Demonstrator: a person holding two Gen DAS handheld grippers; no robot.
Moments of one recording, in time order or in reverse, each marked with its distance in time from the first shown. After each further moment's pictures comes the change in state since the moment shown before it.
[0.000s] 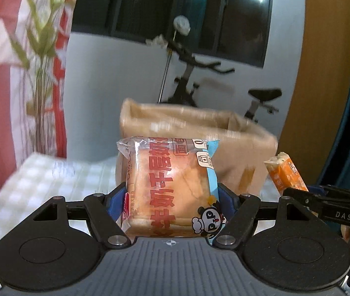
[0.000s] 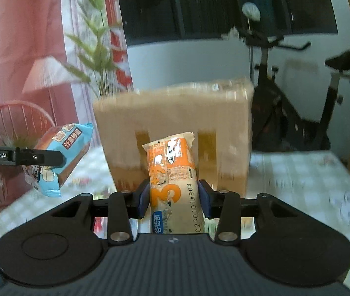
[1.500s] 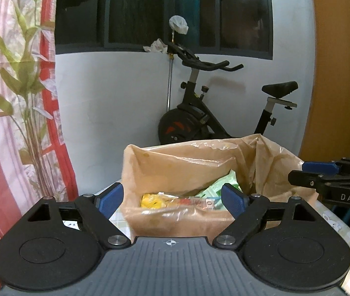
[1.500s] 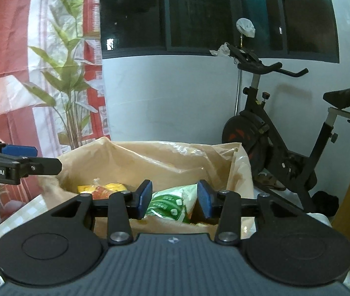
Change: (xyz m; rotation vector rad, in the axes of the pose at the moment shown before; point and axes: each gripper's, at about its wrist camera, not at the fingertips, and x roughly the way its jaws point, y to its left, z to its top) left arm 0.083 0.004 0.089 0.134 0.023 0.078; right arm 0.100 -0.017 0.113 -0.063 0.009 -0.111
